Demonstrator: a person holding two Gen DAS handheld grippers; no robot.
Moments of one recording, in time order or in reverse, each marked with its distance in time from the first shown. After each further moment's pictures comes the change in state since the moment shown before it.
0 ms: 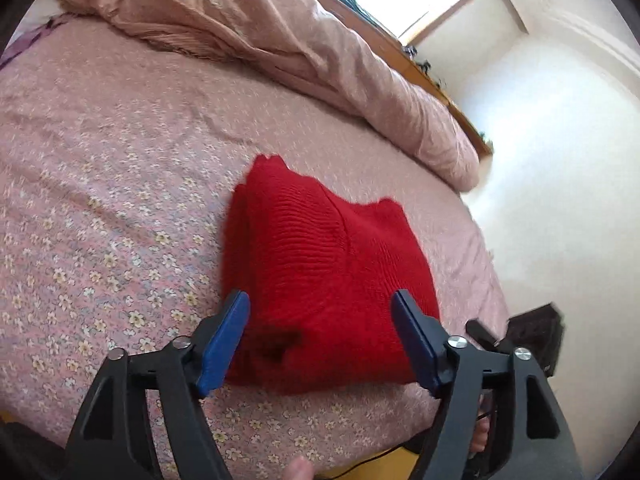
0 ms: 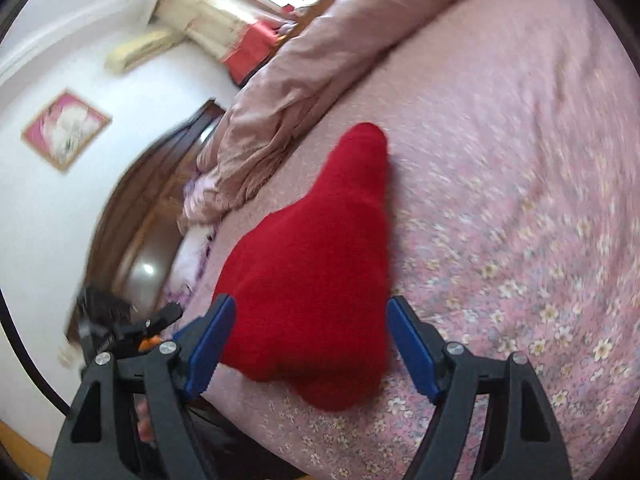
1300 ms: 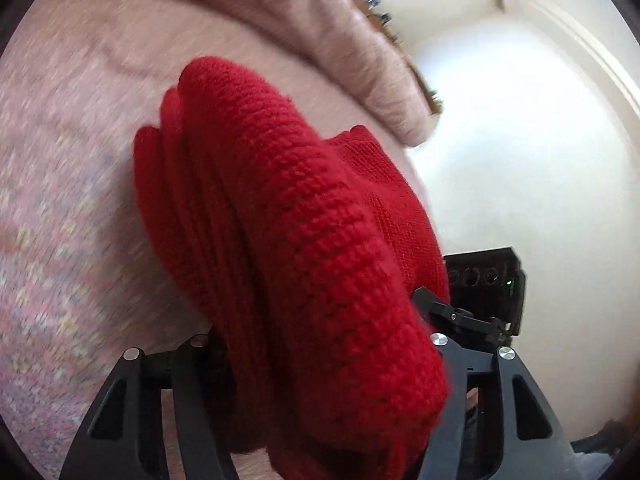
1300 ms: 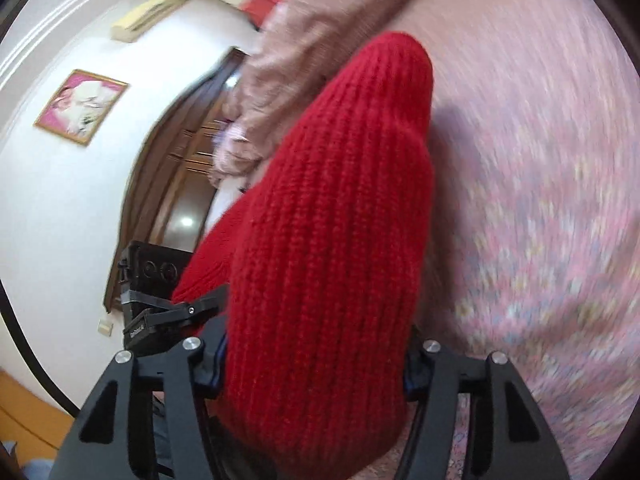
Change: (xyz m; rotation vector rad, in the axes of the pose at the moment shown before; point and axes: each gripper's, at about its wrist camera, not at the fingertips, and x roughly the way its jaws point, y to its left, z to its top) left arm 0.089 -0.032 0.023 -0.004 0.226 -0.278; right arm 0.074 0.012 0.030 -0.013 0.234 0.168
